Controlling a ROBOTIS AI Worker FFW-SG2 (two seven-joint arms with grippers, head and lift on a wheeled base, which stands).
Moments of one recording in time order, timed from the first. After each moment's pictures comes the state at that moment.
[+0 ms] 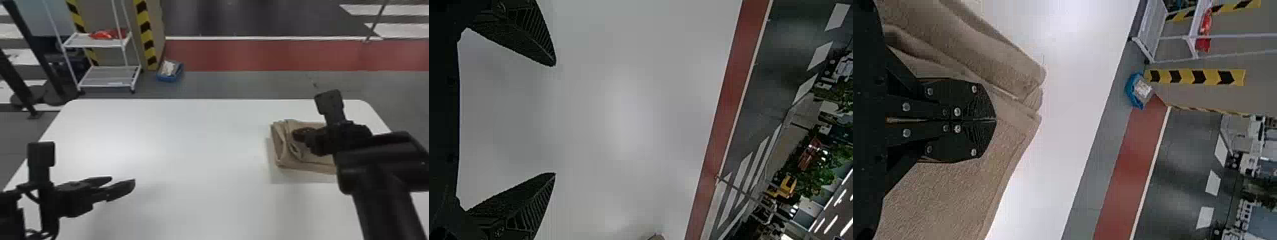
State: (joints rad) left arm 0.17 0.15 0.35 -2.05 0.07 1.08 -0.80; right arm -0.25 0.00 -0.05 -1.59 0.53 0.78 0.65
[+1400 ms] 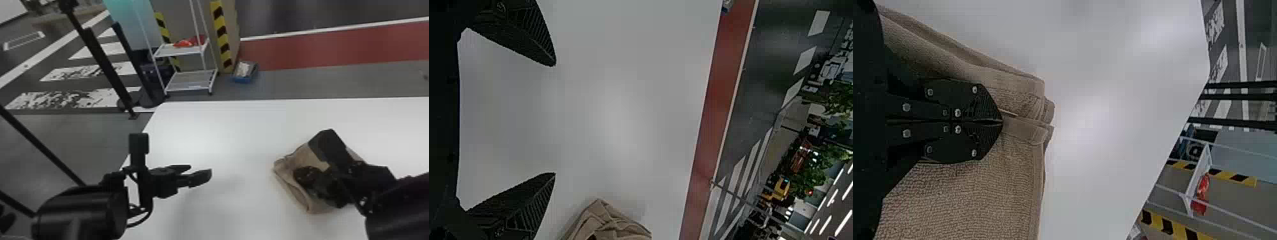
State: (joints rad) left arm 0.16 0.17 0.36 -2.04 0.07 1.05 -0.78; right arm -0.06 0.00 0.39 -1.74 0.50 0.81 0.76
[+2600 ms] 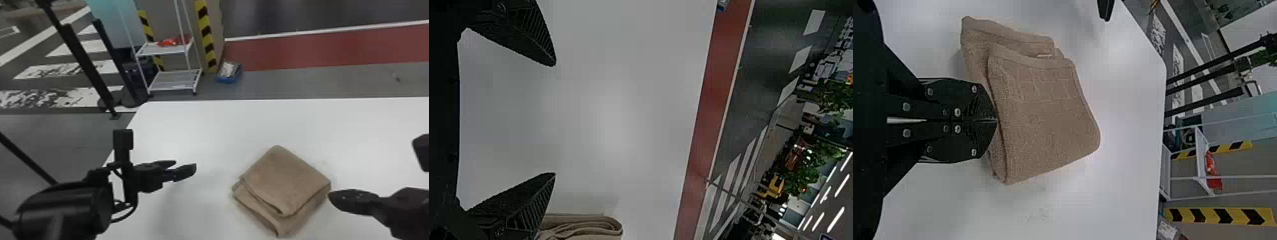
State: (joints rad) left arm 0.10 0.18 0.35 -1.96 0.08 1.01 -0.78; right arm 0.16 0.00 0.05 -2.23 0.59 1.15 1.24
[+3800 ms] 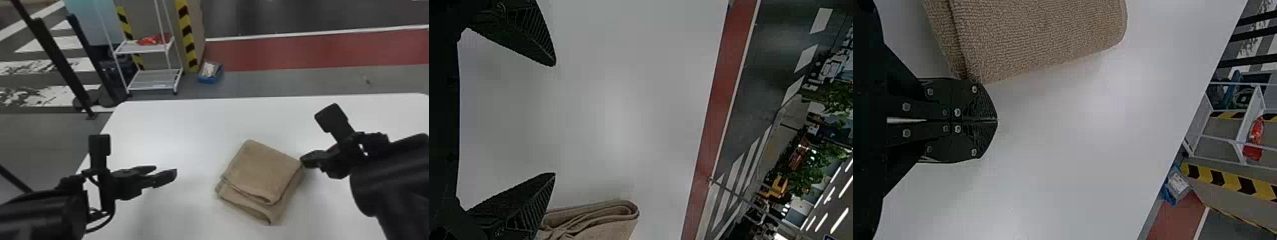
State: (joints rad) left arm 0.12 0.17 0.35 -1.96 0.07 1.01 -0.79; right arm -0.22 0.00 0.18 -1.62 0.68 0.90 0.90
